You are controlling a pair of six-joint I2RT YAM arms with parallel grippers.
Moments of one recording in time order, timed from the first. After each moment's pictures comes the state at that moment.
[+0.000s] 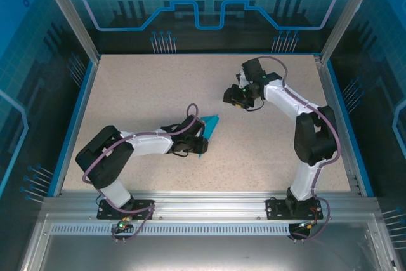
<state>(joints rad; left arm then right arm) -0.71 1.66 0.79 -0.16 0.09 -0.59 0.34 1.85 1.44 -0.69 -0.38 0.53</state>
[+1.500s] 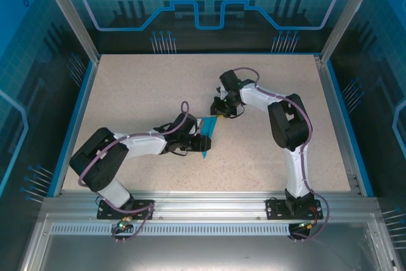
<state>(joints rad) -0.66 1.60 0.74 -0.05 0.28 -0.64 0.46 2.15 1.57 -0.66 -0.38 0.53</state>
